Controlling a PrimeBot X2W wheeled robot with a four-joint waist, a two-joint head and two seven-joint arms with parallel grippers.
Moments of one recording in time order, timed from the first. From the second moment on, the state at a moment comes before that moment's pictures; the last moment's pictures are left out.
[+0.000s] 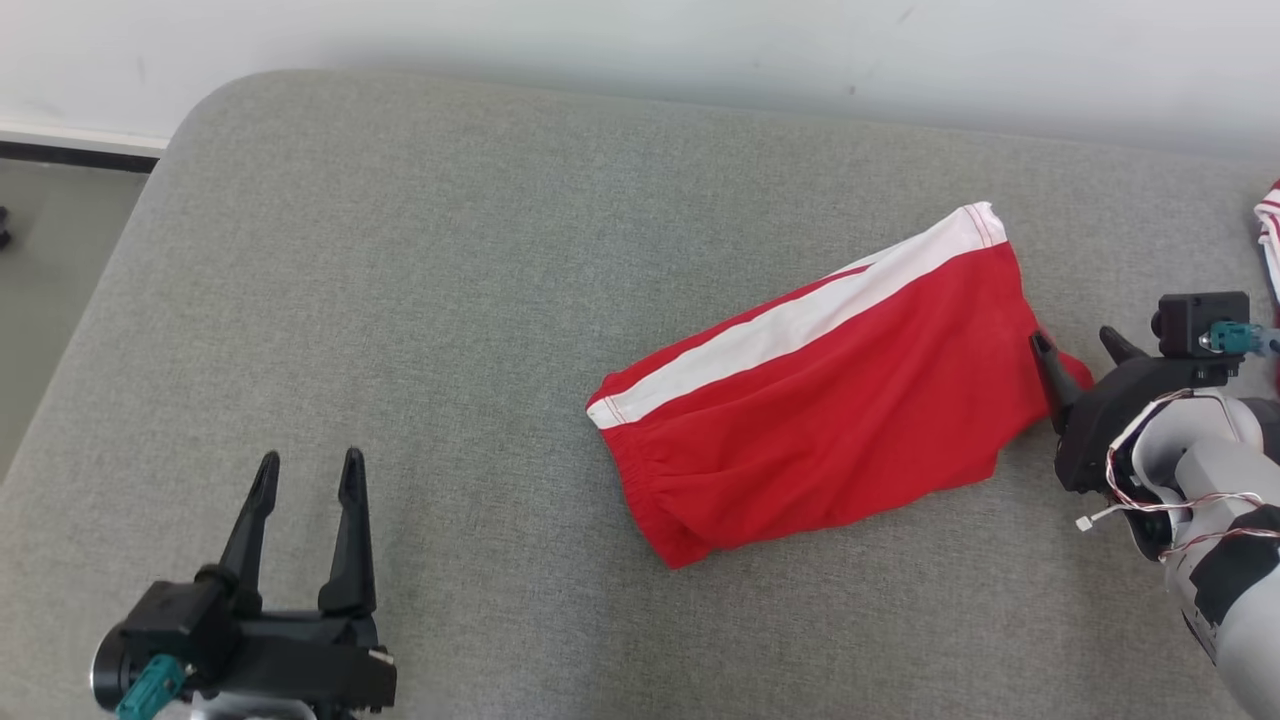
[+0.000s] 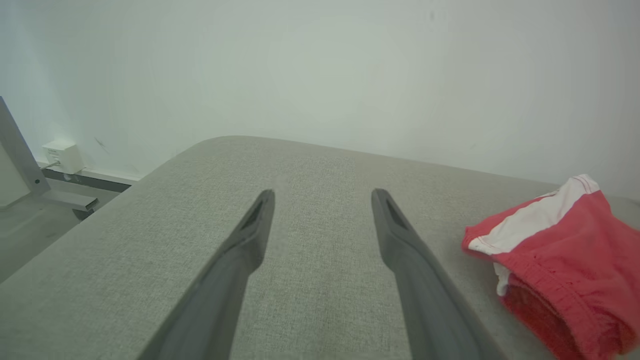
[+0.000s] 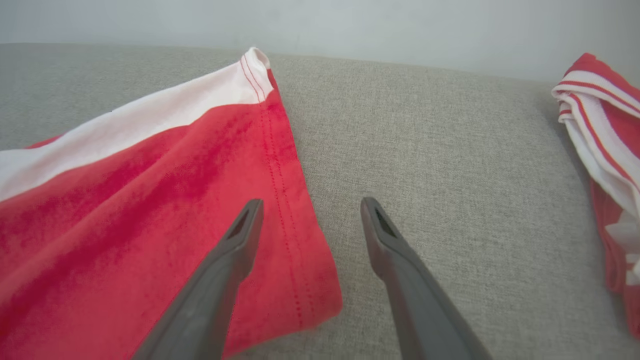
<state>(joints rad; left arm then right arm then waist) -0.17 0.13 -0.05 0.17 -0.31 -0.11 -0.26 -0.86 -0.42 0.67 1.12 0.78 0.13 -0.10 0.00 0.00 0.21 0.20</state>
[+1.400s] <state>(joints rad) -0.03 0.10 -0.04 0.20 -0.28 -0.13 -0.26 -0.46 -0.55 0.64 0.86 1.06 0.13 -0.19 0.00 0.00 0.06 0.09</state>
